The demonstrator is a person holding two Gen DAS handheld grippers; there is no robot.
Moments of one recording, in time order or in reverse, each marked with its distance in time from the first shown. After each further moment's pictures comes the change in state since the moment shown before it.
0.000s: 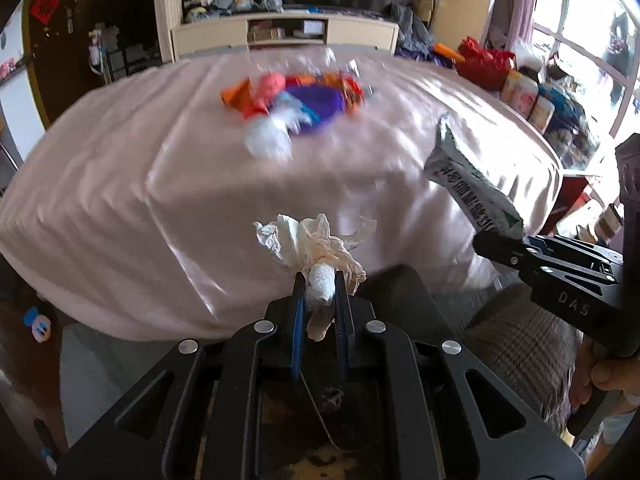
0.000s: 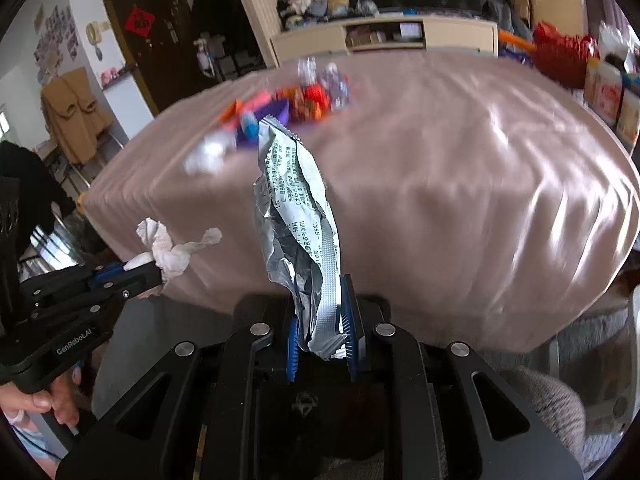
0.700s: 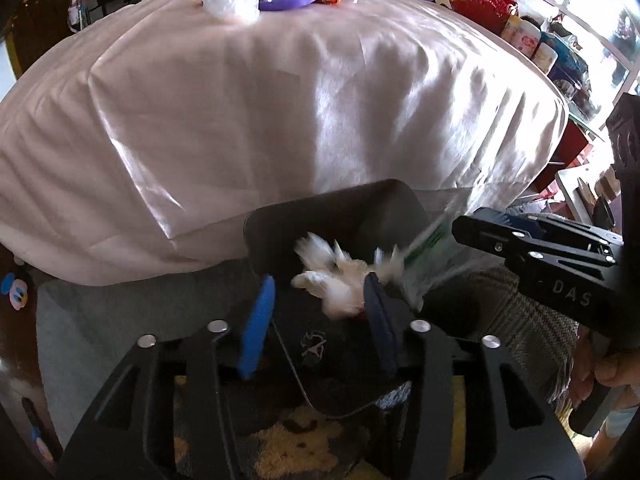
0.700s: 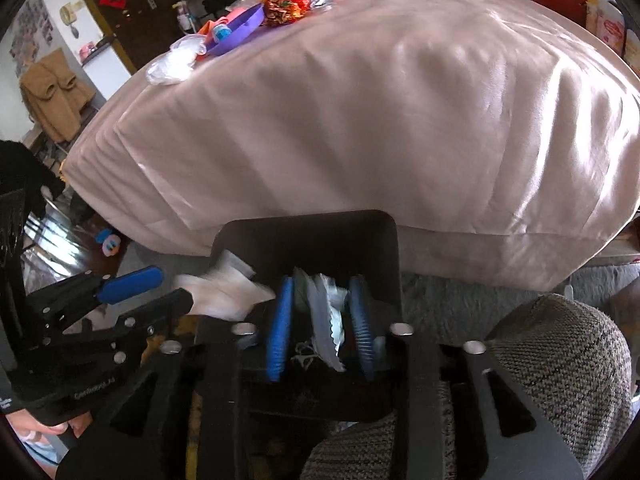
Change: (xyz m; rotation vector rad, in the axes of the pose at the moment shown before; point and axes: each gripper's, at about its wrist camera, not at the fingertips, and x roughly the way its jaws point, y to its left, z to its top) left arm 0.047 -0.008 -0.055 -0.008 0.179 -0.050; right arm 0.035 -0.006 -0.048 0.059 0.173 -0.015
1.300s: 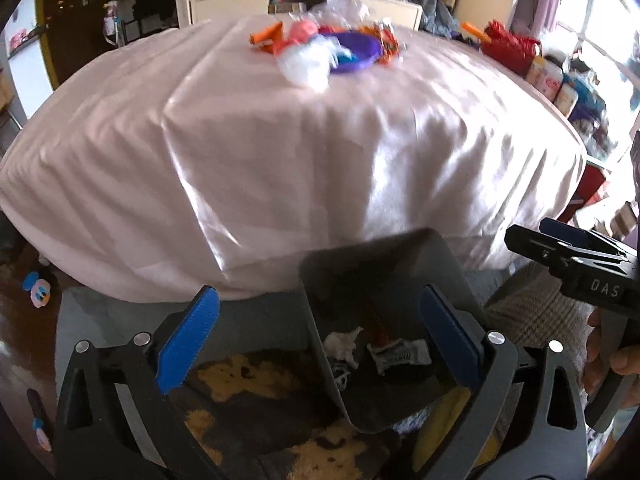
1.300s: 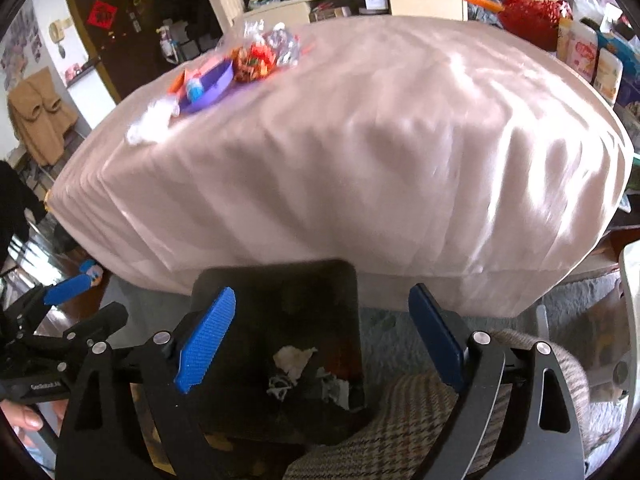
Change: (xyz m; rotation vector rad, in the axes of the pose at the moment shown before) left arm -0.040 0.032 0.021 -0.069 -0.133 0.083; right arm -0.031 -0.015 0.028 0.020 -0.112 -0.080
